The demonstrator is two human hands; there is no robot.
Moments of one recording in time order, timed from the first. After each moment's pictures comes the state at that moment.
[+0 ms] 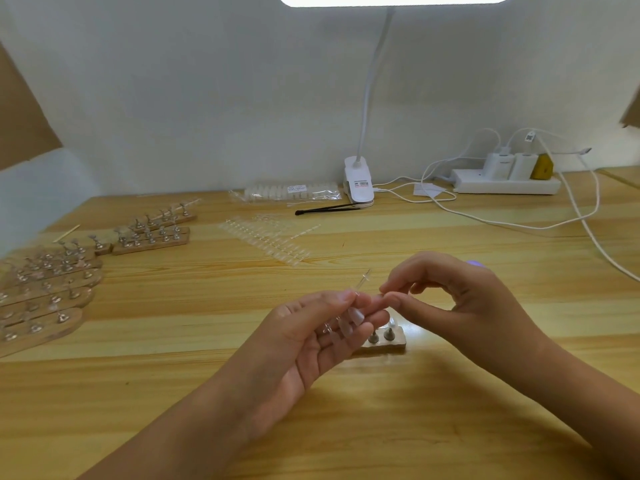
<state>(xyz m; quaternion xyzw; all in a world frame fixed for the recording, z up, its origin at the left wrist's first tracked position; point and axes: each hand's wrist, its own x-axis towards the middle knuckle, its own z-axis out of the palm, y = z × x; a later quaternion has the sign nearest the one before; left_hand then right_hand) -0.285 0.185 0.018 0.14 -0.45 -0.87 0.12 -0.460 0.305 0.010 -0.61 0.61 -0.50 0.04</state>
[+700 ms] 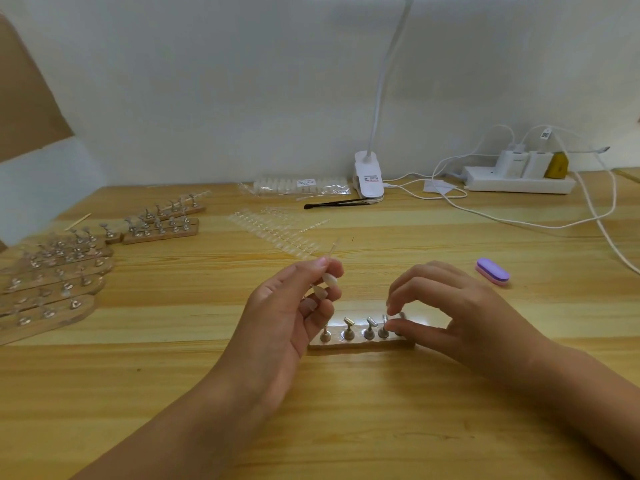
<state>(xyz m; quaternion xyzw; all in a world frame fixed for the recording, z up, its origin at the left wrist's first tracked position) -0.285 0.181 0.018 0.22 -0.47 -0.80 0.31 -0.463 0.306 0.004 -0.72 0.62 -0.30 -0.09</state>
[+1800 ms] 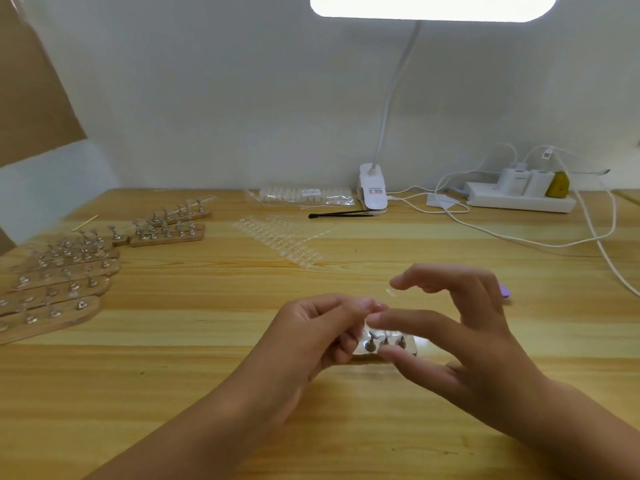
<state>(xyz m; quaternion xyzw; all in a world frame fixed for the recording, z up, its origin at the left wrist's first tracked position) -0.283 0.183 0.011 0.18 -0.60 -0.75 0.19 -0.439 0.308 0.002 -0.70 0.57 -0.35 -0.26</state>
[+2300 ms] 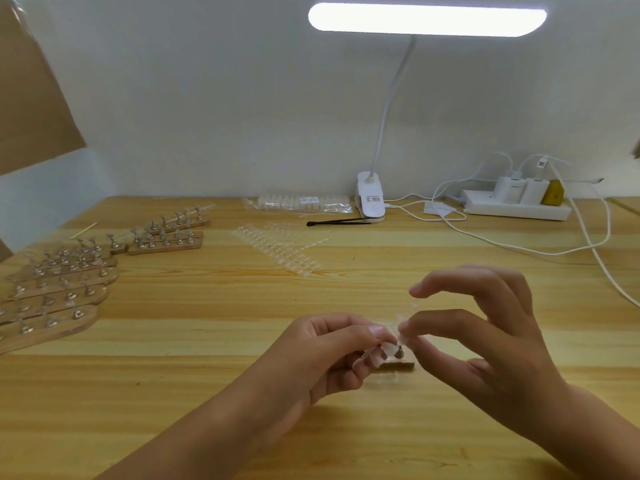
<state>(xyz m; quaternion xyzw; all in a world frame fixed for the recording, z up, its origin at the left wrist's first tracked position) -0.284 0.184 0.015 0.15 -0.59 -0.79 0.09 -0.449 0.311 0.012 -0.68 0.54 -0.38 -0.32</state>
